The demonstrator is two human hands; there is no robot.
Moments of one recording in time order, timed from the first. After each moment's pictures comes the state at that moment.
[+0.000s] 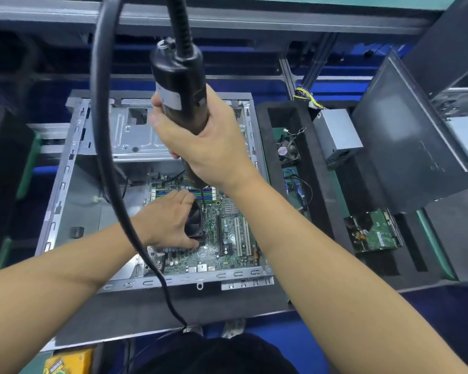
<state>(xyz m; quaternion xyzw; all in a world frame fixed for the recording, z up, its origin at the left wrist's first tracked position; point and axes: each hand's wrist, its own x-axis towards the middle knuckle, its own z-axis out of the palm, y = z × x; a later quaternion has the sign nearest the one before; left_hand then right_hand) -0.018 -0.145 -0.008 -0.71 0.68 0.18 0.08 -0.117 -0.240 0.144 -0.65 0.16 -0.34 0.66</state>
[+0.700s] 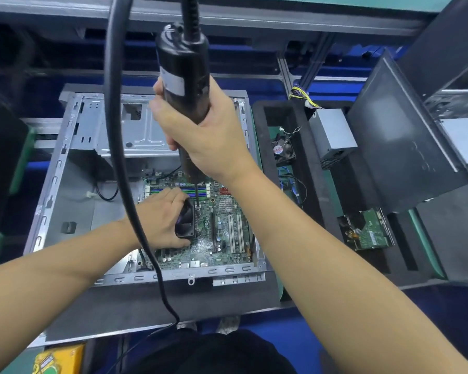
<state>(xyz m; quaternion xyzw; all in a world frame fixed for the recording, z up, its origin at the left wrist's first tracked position) -0.023 -0.132 -0.002 -0.70 0.70 0.14 0.03 -0.123 -0.243 0.155 -0.64 0.16 -0.34 0.67</state>
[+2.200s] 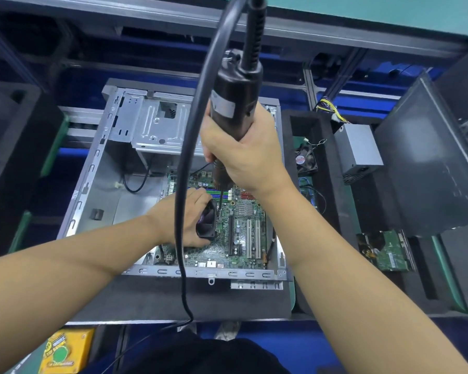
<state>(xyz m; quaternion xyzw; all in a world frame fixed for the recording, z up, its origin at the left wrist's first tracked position) -0.019 -0.131 -0.009 -0.72 0.68 0.13 0.04 -0.126 -0.235 0.154 -0.66 0.16 -0.31 0.66</state>
